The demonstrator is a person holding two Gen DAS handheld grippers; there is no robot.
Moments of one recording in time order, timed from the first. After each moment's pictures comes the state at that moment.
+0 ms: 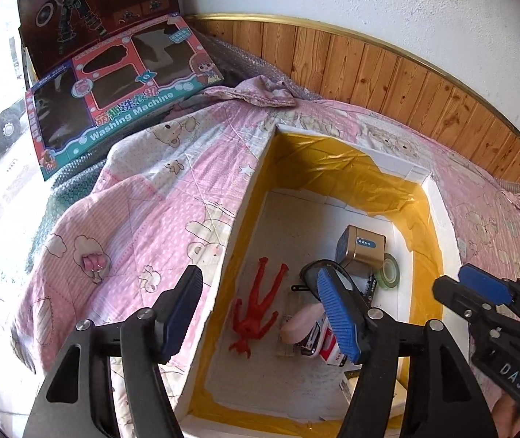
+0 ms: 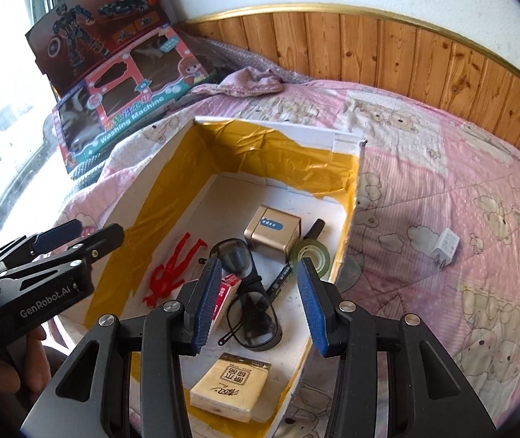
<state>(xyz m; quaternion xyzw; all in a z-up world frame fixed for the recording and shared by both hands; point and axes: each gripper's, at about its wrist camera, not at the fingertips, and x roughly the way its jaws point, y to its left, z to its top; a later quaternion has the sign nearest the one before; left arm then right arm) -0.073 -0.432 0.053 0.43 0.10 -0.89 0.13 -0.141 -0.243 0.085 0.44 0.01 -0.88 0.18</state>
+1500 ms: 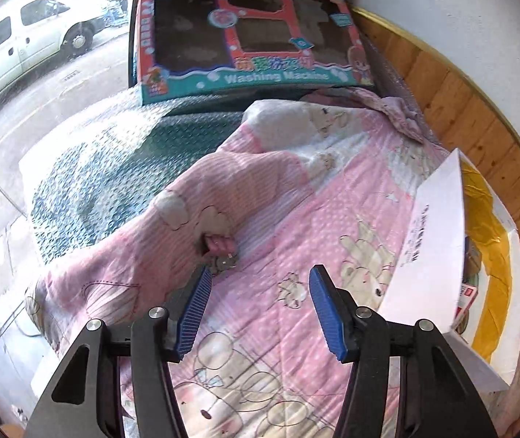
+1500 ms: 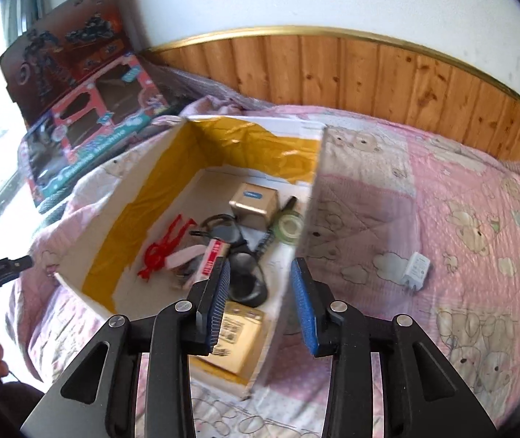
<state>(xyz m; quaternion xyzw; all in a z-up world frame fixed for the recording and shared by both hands) -0.034 -0.612 0.001 0.44 0.25 -0.82 0.26 -0.160 -0.241 0.088 0.40 0.02 -0.90 0.15</state>
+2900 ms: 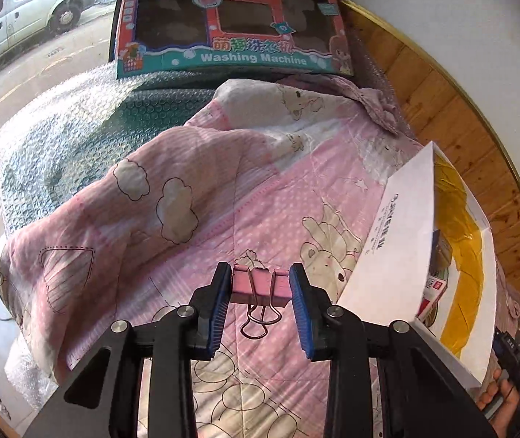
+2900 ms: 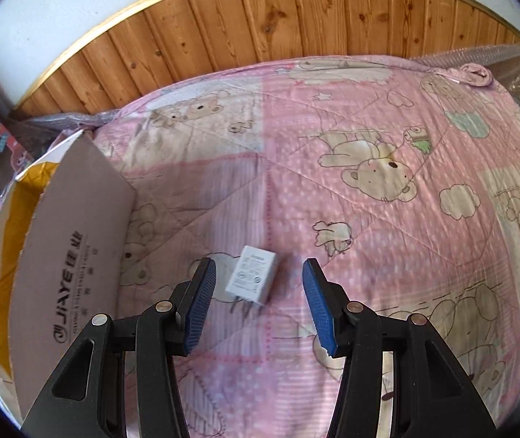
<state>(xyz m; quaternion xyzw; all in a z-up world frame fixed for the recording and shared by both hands) -0.034 -0.573 0.014 0.43 0.28 -0.83 0.20 -0.254 -0.025 -0.006 0.47 -0.13 -0.87 -0.03</state>
